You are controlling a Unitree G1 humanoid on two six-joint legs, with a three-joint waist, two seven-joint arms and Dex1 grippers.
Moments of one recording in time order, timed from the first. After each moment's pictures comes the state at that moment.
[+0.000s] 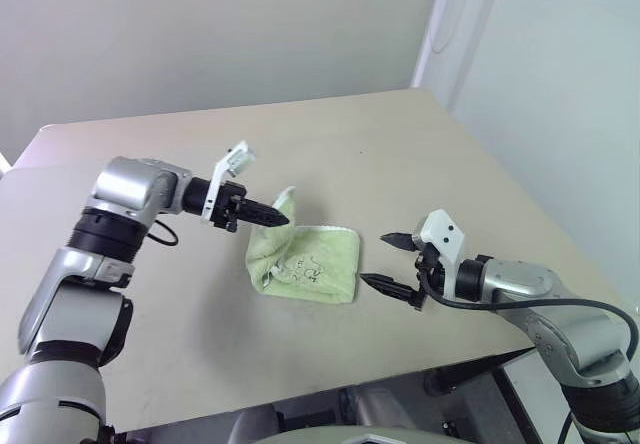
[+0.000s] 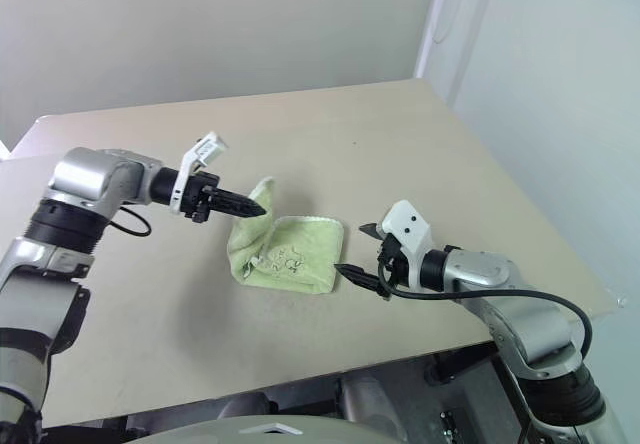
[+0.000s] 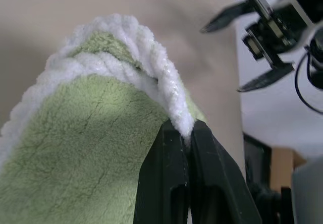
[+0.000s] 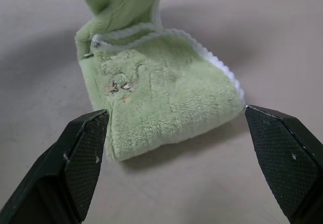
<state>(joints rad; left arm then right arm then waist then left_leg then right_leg) -0.94 0.66 -0.38 0.42 -0.44 1.01 -1.46 -0.09 -0.68 0.03 -0.57 0.49 0.76 0.68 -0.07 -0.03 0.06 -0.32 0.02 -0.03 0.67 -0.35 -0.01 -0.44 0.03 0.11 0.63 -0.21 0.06</state>
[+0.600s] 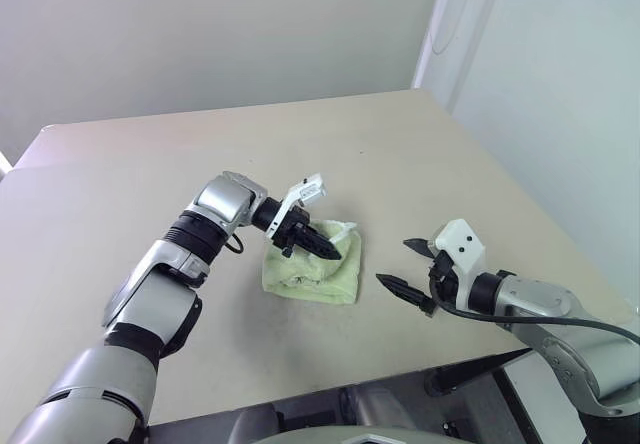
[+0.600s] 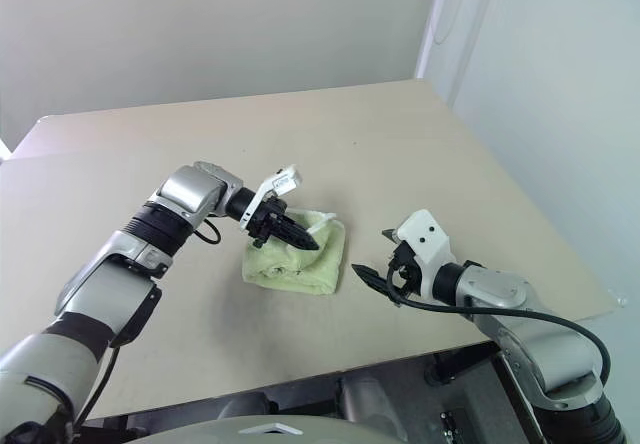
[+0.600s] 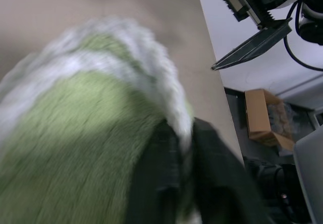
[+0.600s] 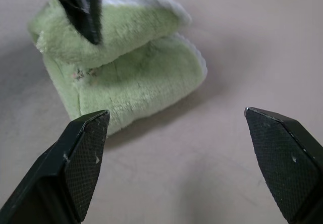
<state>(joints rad) -0.98 0.38 -0.49 0.59 -0.28 0.79 -1.54 0.01 -0.68 -0.02 -0.64 0.49 0.81 0.54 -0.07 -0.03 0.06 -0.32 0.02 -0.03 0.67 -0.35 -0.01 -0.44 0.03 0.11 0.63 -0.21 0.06</state>
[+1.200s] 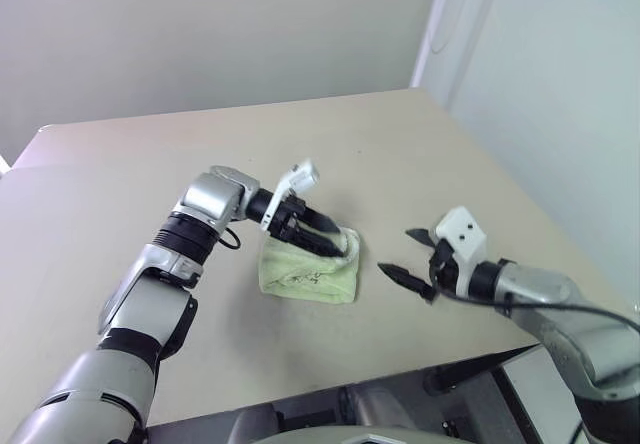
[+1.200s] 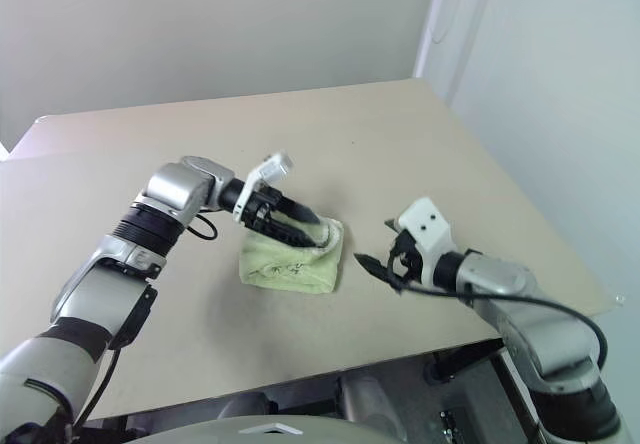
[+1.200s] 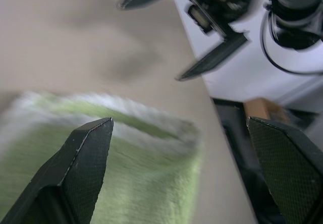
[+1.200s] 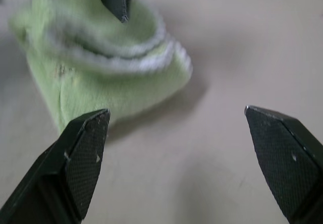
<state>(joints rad) -0.98 0.45 -0.32 0.57 -0.28 0.61 -1.49 -0.16 -0.64 -0.06 -0.56 0.54 0.84 0.57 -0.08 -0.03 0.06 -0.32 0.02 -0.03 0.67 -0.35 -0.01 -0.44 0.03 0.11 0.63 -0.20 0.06</state>
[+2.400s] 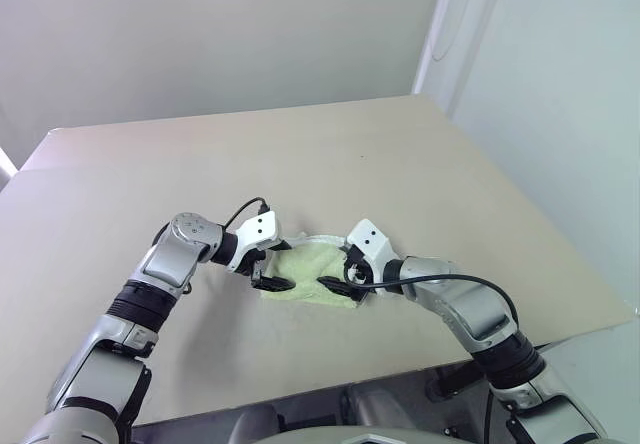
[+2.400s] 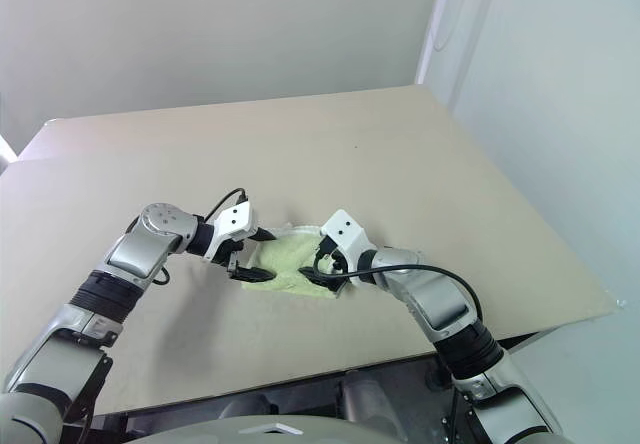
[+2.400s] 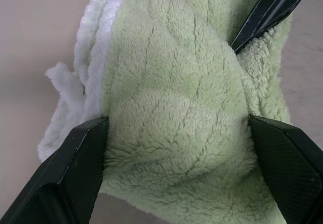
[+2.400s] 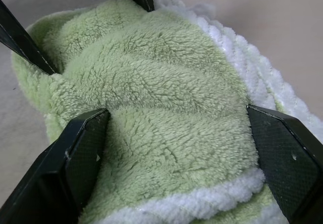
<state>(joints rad) -0.56 0.57 -0.33 0.34 -0.06 0.25 -1.29 -0.34 -0.42 0.39 -0.17 0.26 0.75 0.55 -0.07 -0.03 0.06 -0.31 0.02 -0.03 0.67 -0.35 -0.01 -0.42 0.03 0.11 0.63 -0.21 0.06</state>
